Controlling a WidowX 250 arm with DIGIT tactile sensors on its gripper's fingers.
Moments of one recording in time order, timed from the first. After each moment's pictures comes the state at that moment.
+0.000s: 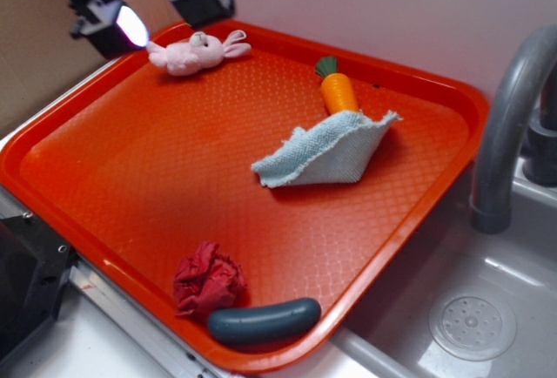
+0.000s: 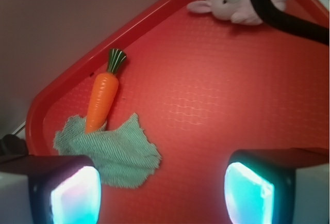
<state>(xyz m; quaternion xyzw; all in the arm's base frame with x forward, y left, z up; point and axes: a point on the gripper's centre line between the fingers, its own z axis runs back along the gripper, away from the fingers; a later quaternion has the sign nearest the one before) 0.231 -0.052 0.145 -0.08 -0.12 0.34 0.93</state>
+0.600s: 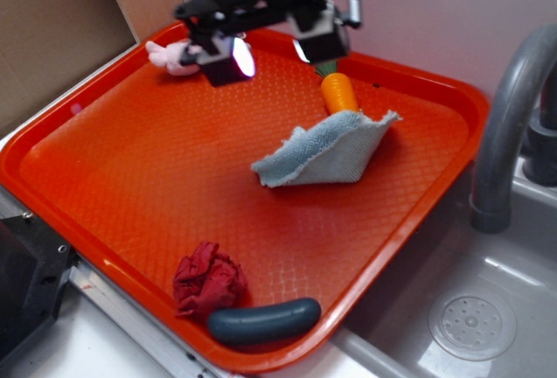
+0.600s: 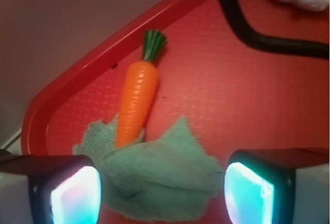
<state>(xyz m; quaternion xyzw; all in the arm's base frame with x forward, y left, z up) 0.278 -0.107 0.107 -0.05 -0.12 0.35 0.93</state>
